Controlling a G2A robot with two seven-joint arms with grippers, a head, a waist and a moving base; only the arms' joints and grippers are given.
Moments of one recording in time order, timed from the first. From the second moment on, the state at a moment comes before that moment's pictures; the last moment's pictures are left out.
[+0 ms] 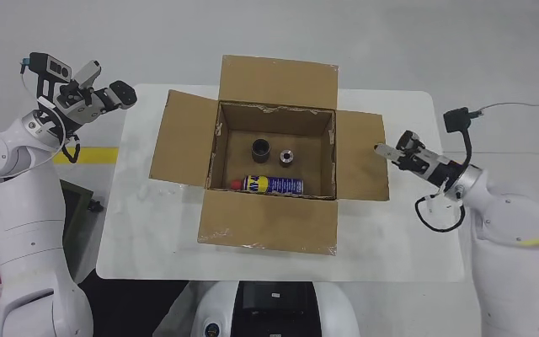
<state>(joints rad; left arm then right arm) 0.79 -1.07 -1.82 -1.18 -0.40 -0.18 -1.27 -1.22 -1.14 1.75 -1.78 -0.25 -0.35 0.98</state>
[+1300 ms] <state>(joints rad) 0.79 -1.07 -1.82 -1.18 -0.40 -0.18 -1.27 -1.21 -1.09 1.67 -1.70 0.09 -0.47 1.07</state>
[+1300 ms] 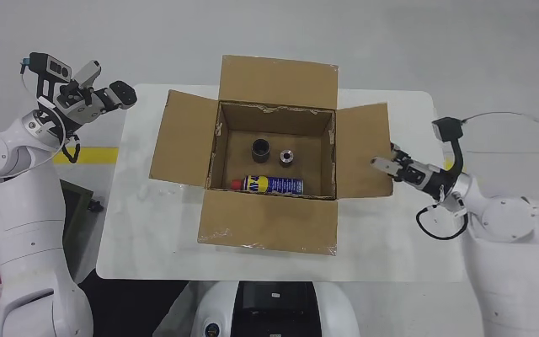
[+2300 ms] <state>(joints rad) 0.79 -1.07 -1.82 -1.18 -0.40 -0.18 -1.27 -0.92 -1.10 1.24 -1.79 -0.17 -0.39 1.03</state>
